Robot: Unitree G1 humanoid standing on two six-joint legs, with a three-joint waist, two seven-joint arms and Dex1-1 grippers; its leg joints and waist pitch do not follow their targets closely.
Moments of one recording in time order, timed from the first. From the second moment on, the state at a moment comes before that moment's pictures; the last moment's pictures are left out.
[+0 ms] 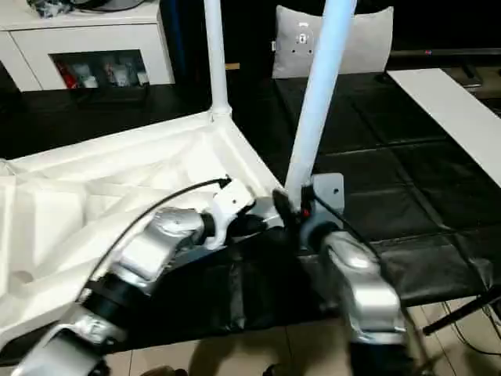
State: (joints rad) left arm -0.56 0.10 -0.34 0.35 0.07 0.44 -0.80; right arm -0.17 -0.17 -0.02 -0.12 0.18 0.54 0.37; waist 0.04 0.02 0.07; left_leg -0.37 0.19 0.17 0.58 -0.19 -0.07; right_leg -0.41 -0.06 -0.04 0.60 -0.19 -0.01
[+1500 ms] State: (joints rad) left arm -0.54 0.44 -0.51 0.28 -0.01 0.10 -1.45; right arm -0.18 -0.64 0.19 -0.05 0.40 0.44 1.36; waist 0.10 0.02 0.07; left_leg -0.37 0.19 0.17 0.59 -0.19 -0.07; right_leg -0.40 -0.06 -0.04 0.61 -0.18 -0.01
